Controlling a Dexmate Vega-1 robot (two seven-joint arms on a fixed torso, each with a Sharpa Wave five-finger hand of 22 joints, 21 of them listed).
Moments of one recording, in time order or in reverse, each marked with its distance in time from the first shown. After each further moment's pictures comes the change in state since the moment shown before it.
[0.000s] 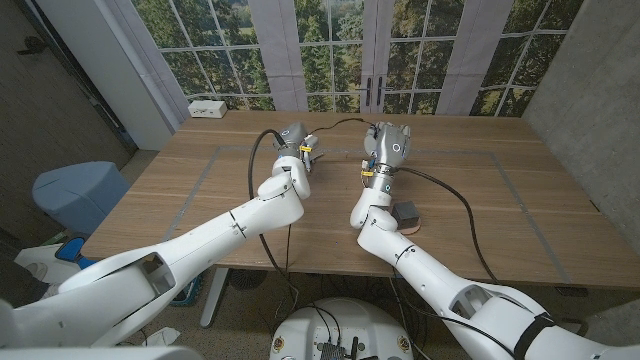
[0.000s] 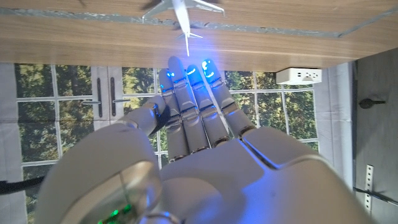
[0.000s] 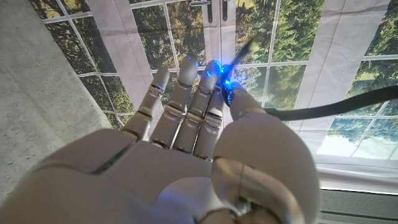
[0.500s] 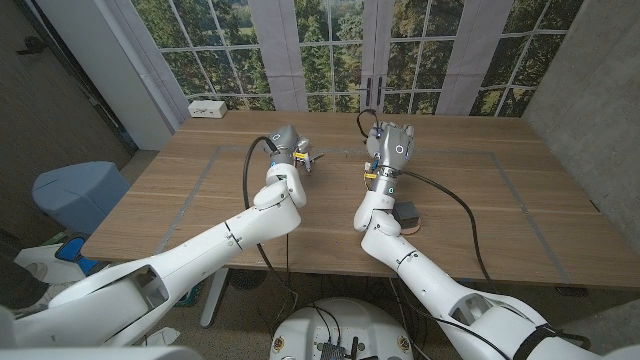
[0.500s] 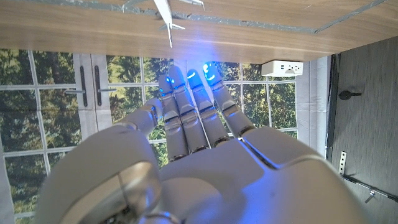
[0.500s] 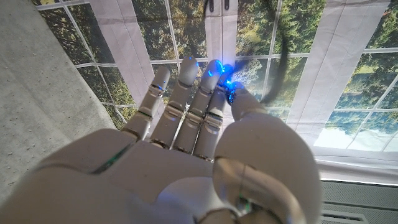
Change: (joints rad) left arm 0.095 0.016 -0.065 -0.039 0.011 -0.050 0.114; left_hand -0.083 -0.082 -0.103 -0.016 0.001 -0.168 -0.034 -0.076 -0.018 -0.187 -0.028 -0.092 -0.013 -0.075 0.009 -0.052 -0.028 -0.106 0.030 0.033 0.013; right arm -0.035 0.013 0.052 -0.007 -0.087 0.045 -0.002; right_hand -0.010 -0.024 0.003 0.003 -0.007 0.018 -0.018 0.000 -0.009 0.029 -0.003 0.000 -0.031 0.000 0.000 -0.011 0.000 0.006 -0.005 0.008 -0.002
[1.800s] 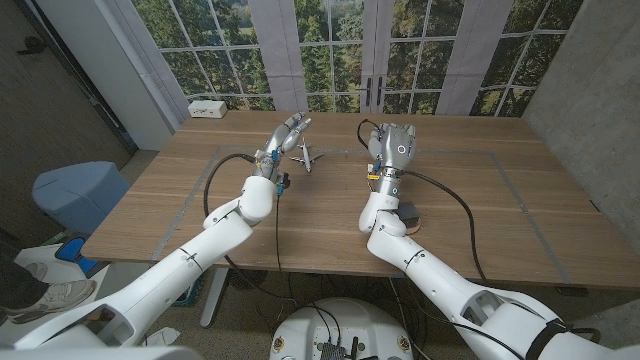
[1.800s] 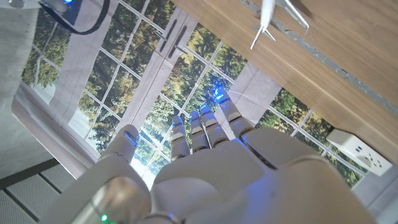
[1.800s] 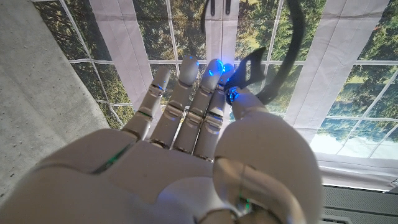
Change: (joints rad) left arm 0.211 0.056 -0.315 0.180 -0.349 -0.957 -0.056; left_hand -0.475 -0.030 -0.145 0.035 0.022 -0.592 -0.147 -0.025 -0.086 -0.677 0.026 -0.101 -0.092 -0.516 0.027 -0.120 -0.072 -0.321 0.017 -0.177 -0.155; right arm 0.027 -0.091 -0.092 -0.033 0.108 -0.077 0.002; right_hand 0.008 -0.008 0.007 -0.002 -0.004 0.008 0.002 -0.008 -0.028 0.009 -0.002 -0.004 -0.002 0.012 -0.002 -0.015 0.005 0.000 0.000 0.014 0.000
